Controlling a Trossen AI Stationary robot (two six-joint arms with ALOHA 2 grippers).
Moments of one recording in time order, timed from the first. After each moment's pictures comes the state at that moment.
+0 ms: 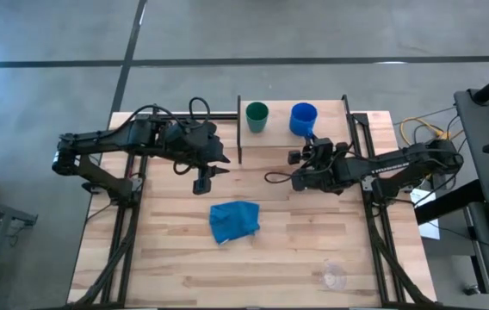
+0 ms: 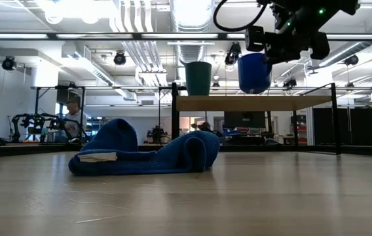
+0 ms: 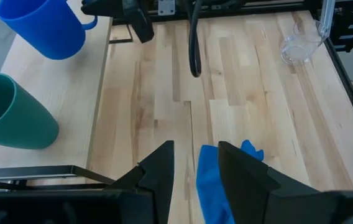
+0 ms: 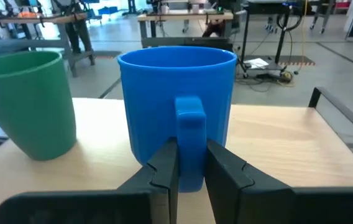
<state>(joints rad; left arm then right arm) 0.01 1.39 1.66 -0.96 -0.03 0.06 0.10 1.36 0.91 -0.65 1.35 1.14</state>
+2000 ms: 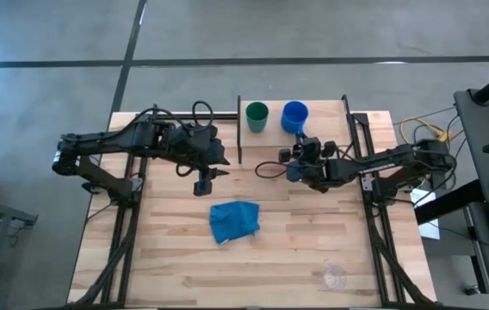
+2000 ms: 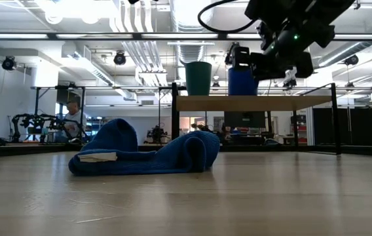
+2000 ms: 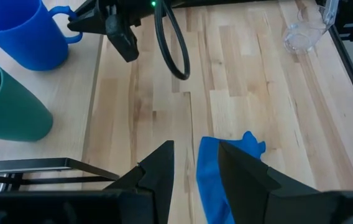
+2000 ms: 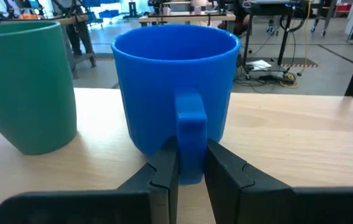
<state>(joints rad) 0.01 1.39 1.62 -0.95 -0.03 0.07 0.01 1.46 0.78 -0.08 1.31 0.80</state>
